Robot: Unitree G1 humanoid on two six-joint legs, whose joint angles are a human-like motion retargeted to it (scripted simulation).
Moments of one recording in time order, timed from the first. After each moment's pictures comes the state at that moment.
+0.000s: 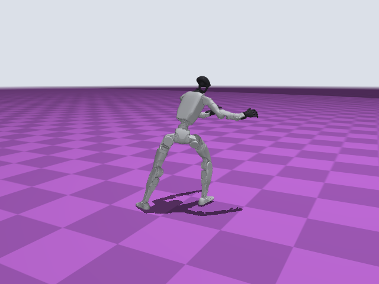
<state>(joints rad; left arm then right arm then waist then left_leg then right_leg) -1.21 0.18 -0.10 0.75 0.06 -0.46 0.10 -0.45 -1.01 -0.50 0.64 0.16 -0.41 -0.13 -0.70 0.27 0.20 -0.38 0.37 0.50 0.03 0.21 -0.26 -0.96 -0.60 -0.40 0.90 -0.32 0.02</state>
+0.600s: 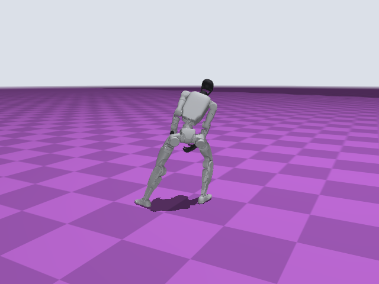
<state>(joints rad) 0.01 -0.11 0.00 0.97 0.26 -0.45 0.27 -0.47 -0.04 0.02 1.32 -0.19 -0.25 0.59 -0.35 0.41 0.26 -0.48 0.45 0.46 0.02 0.33 -0.26 -0.86 -0.60 -0.50 1.05 -0.50 0.03</state>
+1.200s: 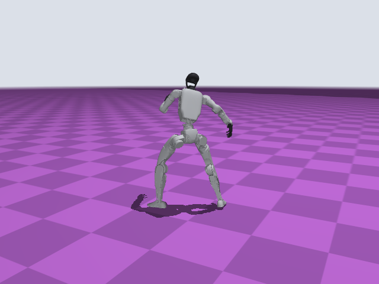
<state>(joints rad) -0.64 0.45 -0.06 -0.15 0.31 -0.32 0.27 0.78 -0.42 -0.69 0.36 0.53 -0.39 0.45 -0.20 0.32 0.18 -0.73 0.41 0.26 0.57 0.07 -0.10 -0.18 -0.48 -0.66 0.29 0.06 0.15</state>
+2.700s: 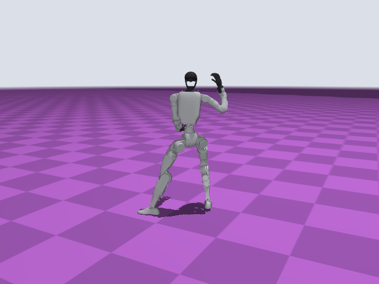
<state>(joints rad) -0.29 -0.07 -0.03 0.77 -1.03 -0.24 -0.65 -0.14 -1.01 -1.00 -0.59 0.51 -0.68 -0.24 -0.51 0.19 0.10 -0.25 0.65 0.76 0.00 0.41 -0.18 -0.43 -0.26 -0.44 0.80 -0.44 0.12</state>
